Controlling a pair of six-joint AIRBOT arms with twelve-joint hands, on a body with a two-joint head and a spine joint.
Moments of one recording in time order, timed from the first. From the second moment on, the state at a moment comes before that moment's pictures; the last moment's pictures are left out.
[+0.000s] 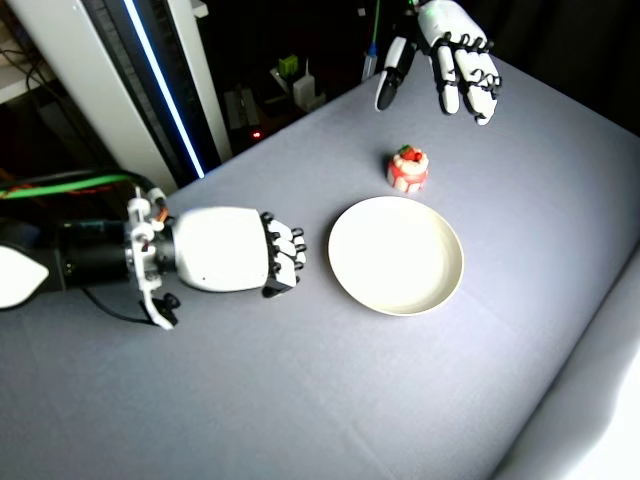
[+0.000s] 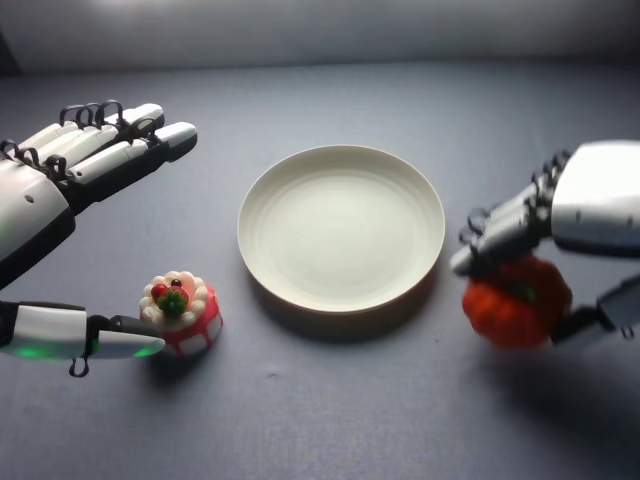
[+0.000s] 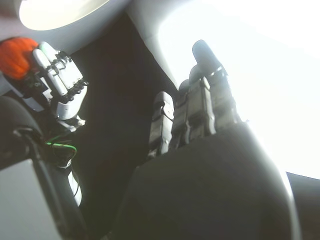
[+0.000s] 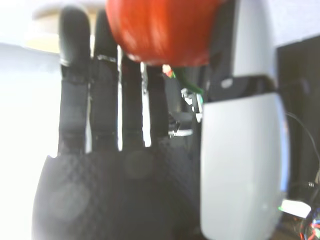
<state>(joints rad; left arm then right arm) 1.05 -0.81 0.98 -0.11 -1.24 0.68 -0.61 -1.05 1.31 -0.75 0.75 -0.23</state>
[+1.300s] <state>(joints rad) 1.08 -0.81 0.96 -0.12 -1.32 0.68 -0.37 -1.36 1.51 -0.80 0.60 -0.24</state>
